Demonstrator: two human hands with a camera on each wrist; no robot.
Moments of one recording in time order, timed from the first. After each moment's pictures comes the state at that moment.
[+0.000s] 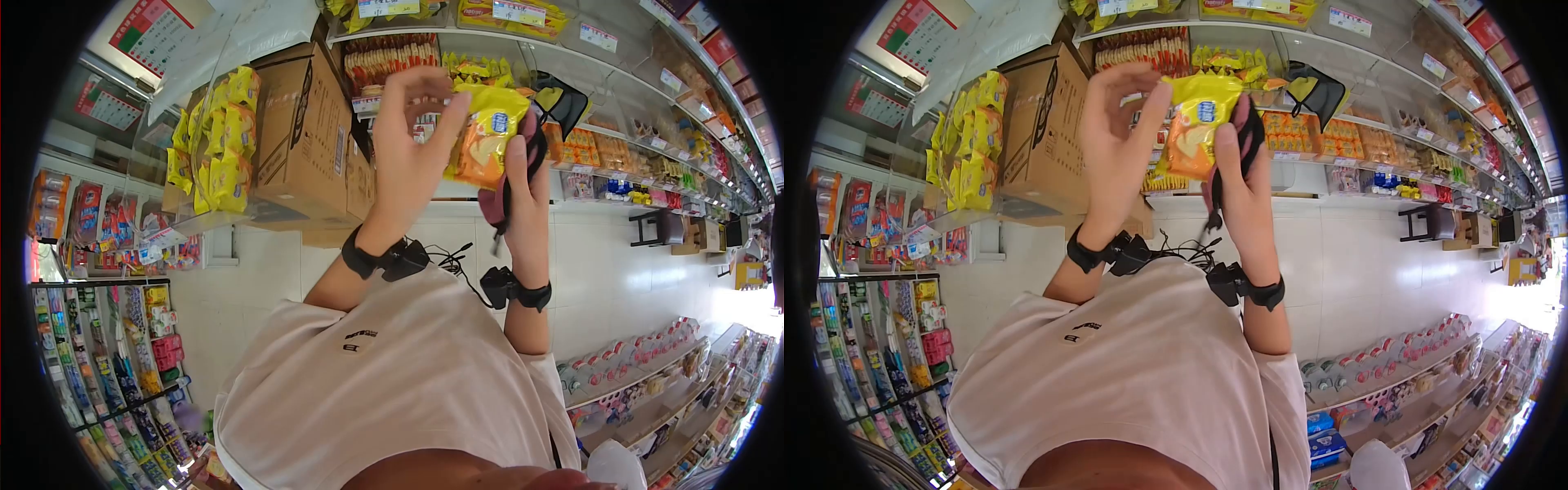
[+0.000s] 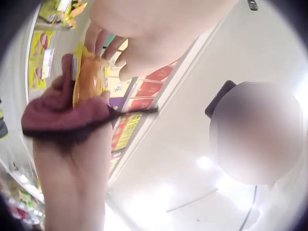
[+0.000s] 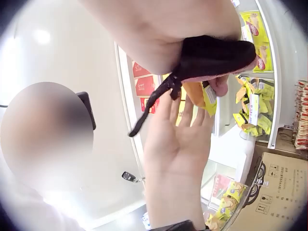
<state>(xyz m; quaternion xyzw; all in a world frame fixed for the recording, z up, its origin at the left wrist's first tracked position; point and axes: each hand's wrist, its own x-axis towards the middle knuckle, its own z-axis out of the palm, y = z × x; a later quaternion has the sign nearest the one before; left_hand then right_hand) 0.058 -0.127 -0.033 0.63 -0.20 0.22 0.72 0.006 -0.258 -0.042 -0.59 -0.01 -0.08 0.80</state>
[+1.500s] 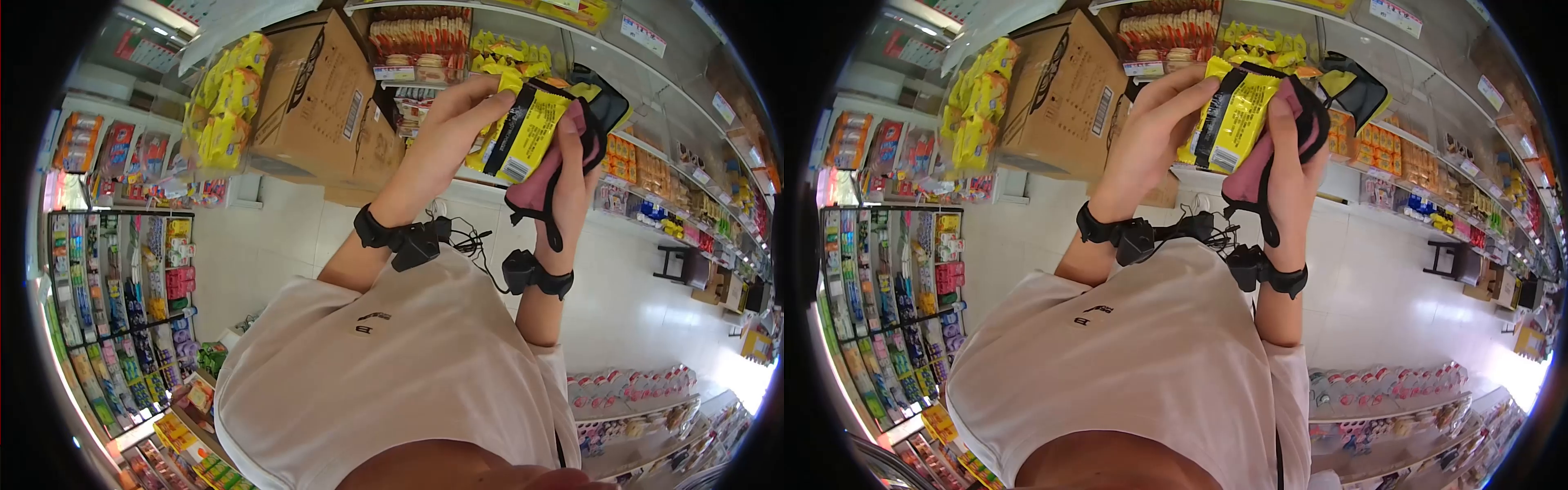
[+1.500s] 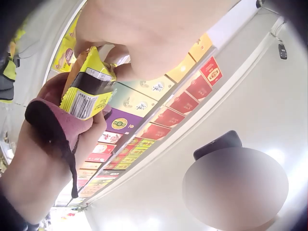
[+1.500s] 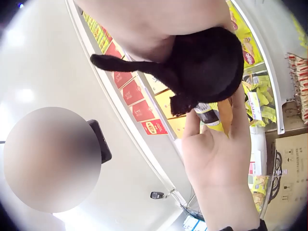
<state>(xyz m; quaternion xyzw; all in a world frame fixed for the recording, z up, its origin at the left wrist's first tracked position) 0.072 -0.196 -0.049 0.53 -0.09 -0.05 0.84 0.058 -0.342 -0.075 -0.50 0.01 -0.12 0.86</state>
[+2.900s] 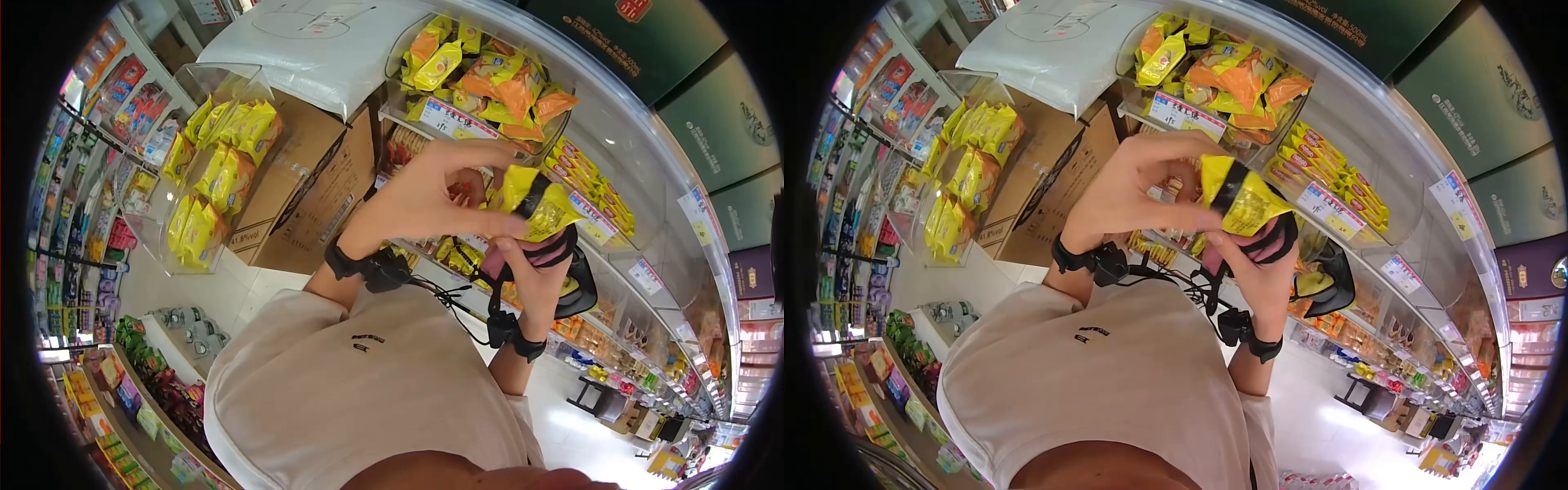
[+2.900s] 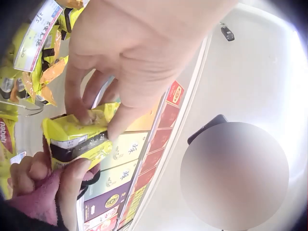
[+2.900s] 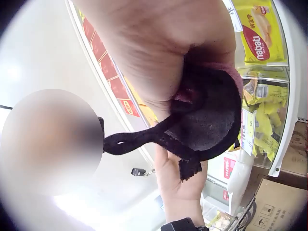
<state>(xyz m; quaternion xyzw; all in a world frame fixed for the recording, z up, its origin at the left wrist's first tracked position) 0.243 -0.095 0.014 0.69 -0.18 0.06 0.70 0.267 -0.298 -0.042 -0.67 -0.21 0.03 0.71</state>
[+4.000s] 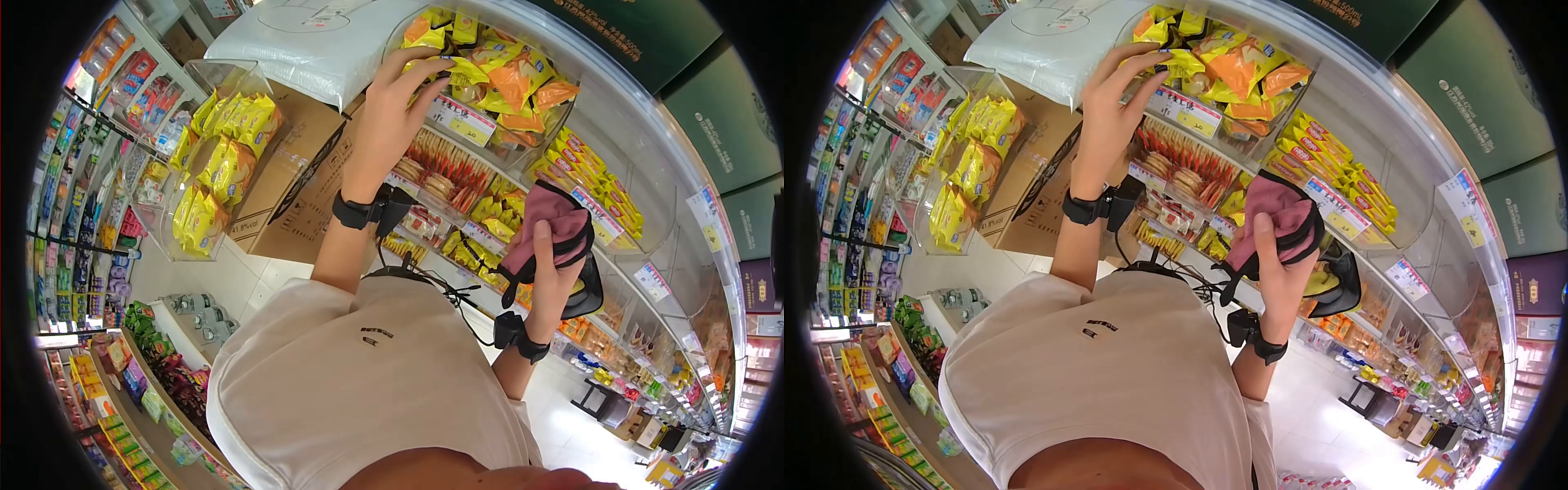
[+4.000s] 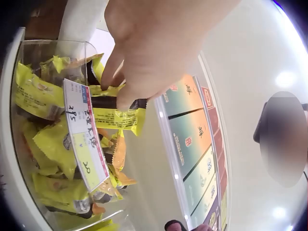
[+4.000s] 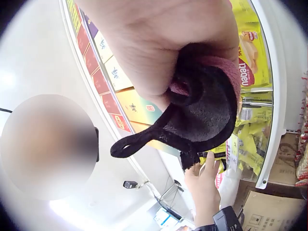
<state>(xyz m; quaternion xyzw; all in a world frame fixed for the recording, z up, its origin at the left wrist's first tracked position) 0.318 -0.047 -0.029 0.80 -0.07 0.52 0.28 0.282 -0.322 -0.056 -0.64 -0.14 0.02 0.76</state>
